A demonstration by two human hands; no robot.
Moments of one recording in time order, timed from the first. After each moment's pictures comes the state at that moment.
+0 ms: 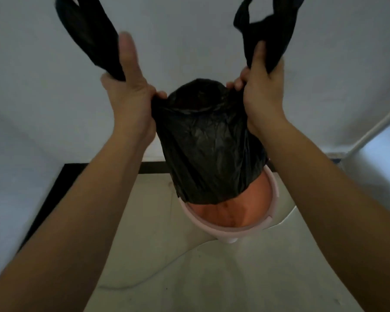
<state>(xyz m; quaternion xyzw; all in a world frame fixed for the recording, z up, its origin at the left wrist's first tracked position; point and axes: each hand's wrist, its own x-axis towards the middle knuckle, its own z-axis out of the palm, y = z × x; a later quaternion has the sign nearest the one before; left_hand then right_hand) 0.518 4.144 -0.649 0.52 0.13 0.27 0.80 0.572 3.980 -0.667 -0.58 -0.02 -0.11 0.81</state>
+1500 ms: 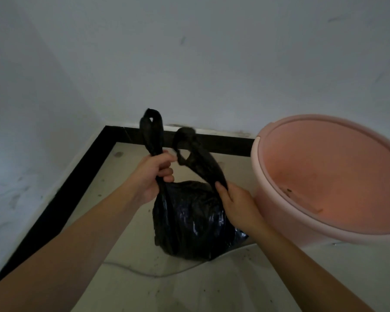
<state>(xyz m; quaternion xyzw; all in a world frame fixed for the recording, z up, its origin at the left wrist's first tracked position) 0.435 4.325 -0.954 0.51 0.27 -0.01 0.81 0.463 4.102 -1.025 -0.87 -0.19 0.14 0.43</state>
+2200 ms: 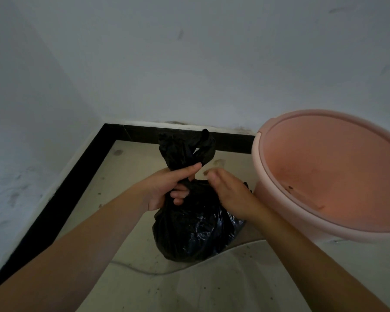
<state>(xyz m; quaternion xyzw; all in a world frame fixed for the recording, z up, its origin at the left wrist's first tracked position) 0.422 4.297 -0.948 0.63 0.21 -0.25 0.71 0.475 4.111 -0.997 -0.81 -0.24 0.22 0.48</state>
